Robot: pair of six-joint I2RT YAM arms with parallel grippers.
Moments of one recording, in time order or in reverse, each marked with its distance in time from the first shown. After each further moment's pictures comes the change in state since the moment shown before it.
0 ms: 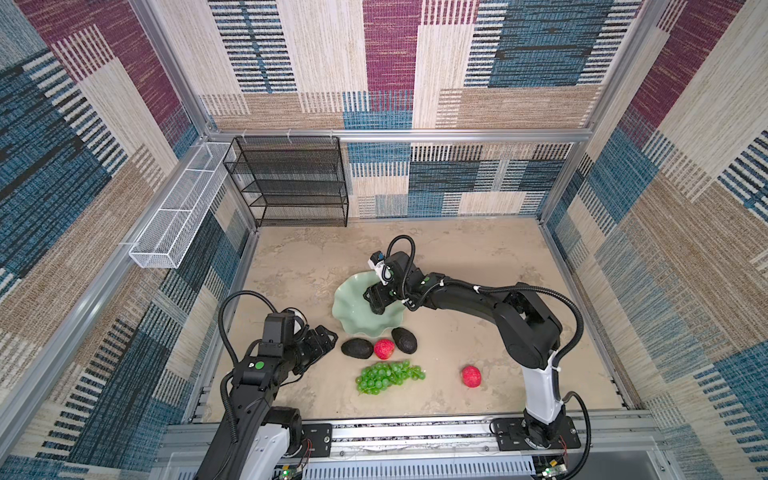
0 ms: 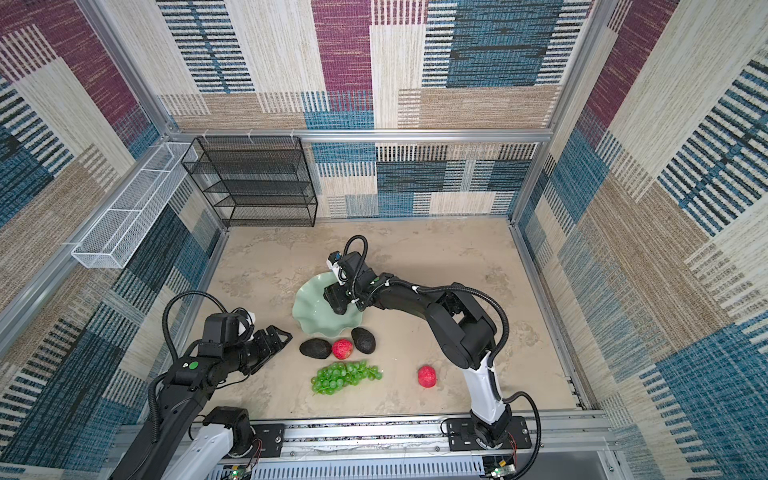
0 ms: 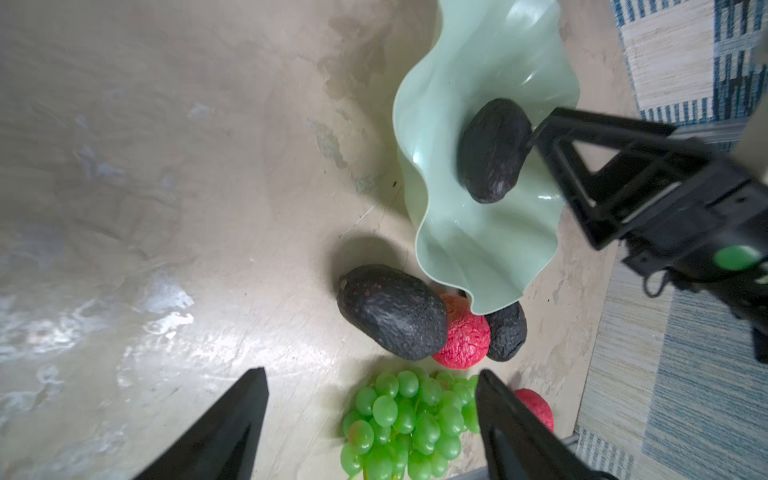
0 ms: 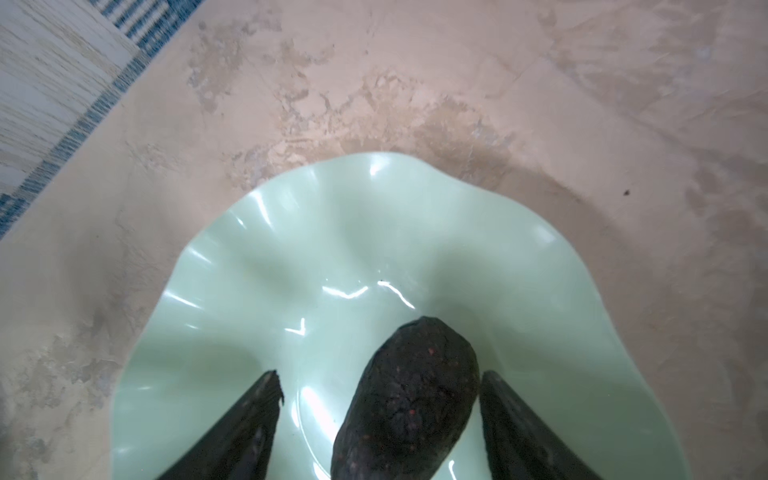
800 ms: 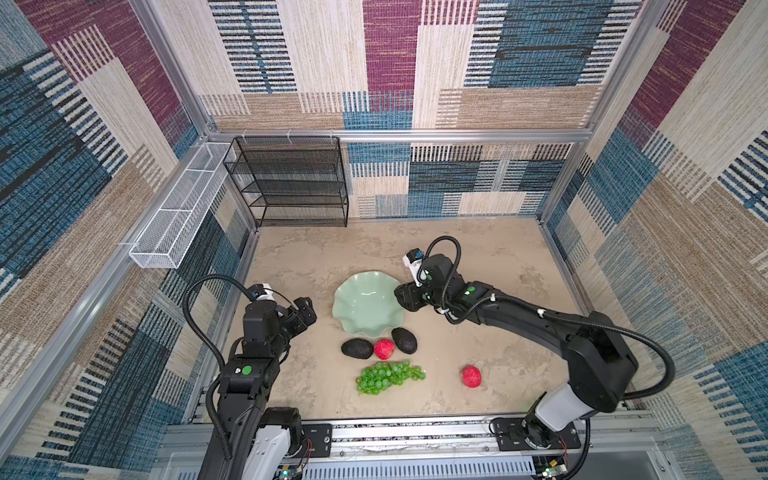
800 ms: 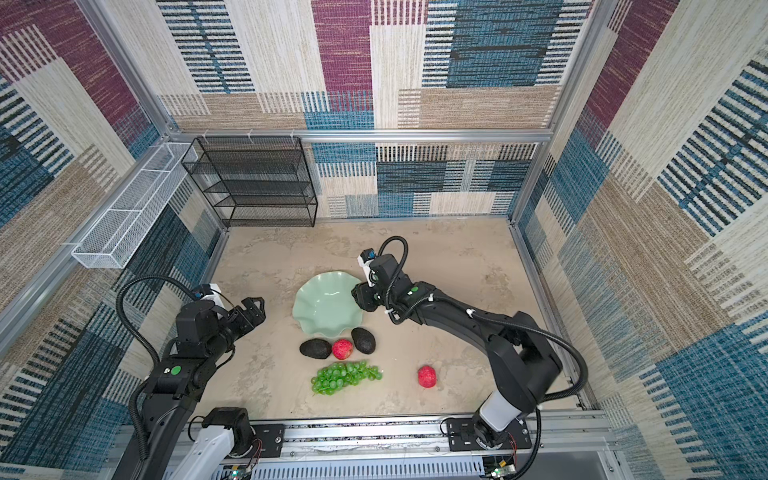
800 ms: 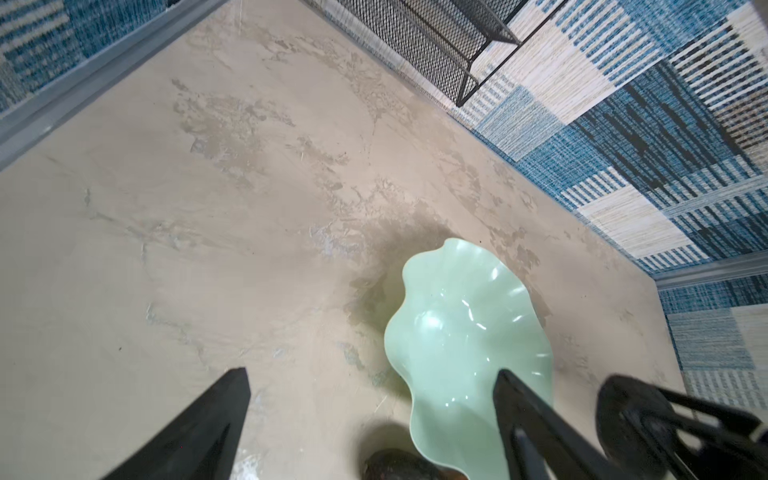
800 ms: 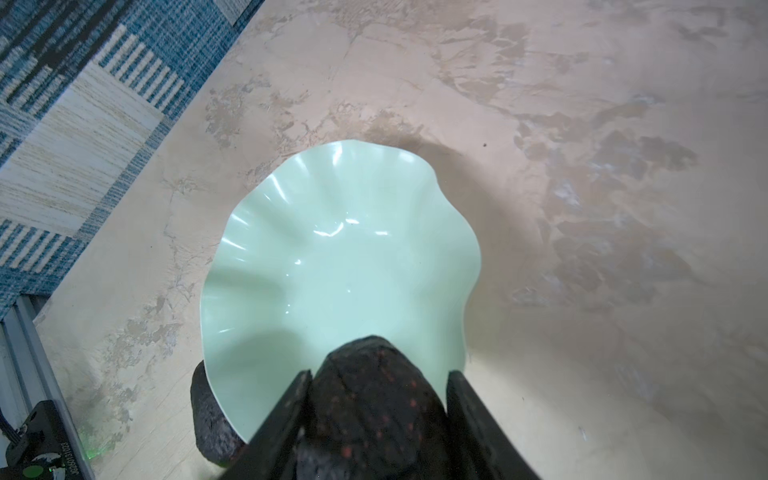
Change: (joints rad) left arm 0.090 -0.082 0.126 0.153 -0.328 0.157; right arm -0.042 -0.313 -0.254 -0.029 0.023 0.095
